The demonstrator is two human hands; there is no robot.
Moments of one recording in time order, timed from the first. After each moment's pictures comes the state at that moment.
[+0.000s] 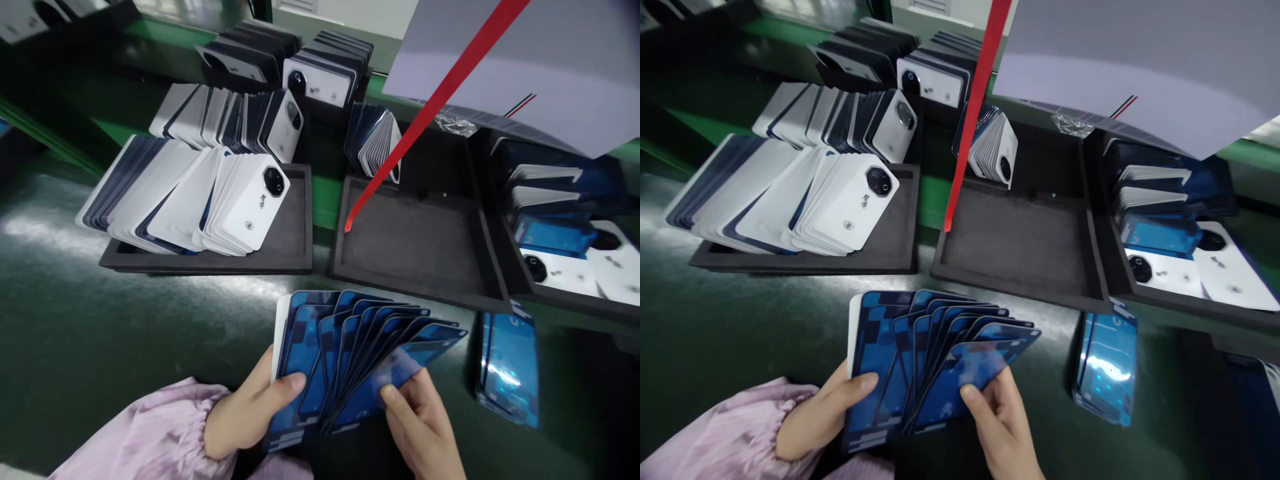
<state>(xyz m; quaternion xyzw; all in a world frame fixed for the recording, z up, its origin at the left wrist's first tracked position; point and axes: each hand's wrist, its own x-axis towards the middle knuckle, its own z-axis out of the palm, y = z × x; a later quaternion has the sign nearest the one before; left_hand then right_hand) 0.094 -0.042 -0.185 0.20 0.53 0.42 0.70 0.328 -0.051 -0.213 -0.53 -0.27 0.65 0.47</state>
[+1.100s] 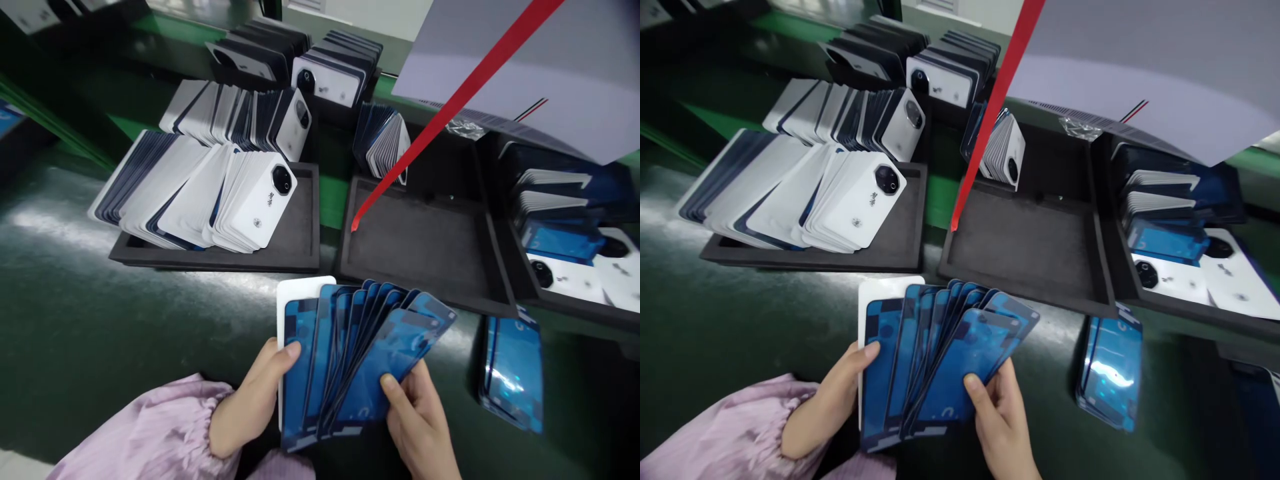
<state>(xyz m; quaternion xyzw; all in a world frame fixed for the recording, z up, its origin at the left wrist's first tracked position) 0.091 -0.045 -0.199 0.20 0.58 0.41 0.68 0.319 -0.048 -0.214 -0.58 -0.26 0.61 0.48</state>
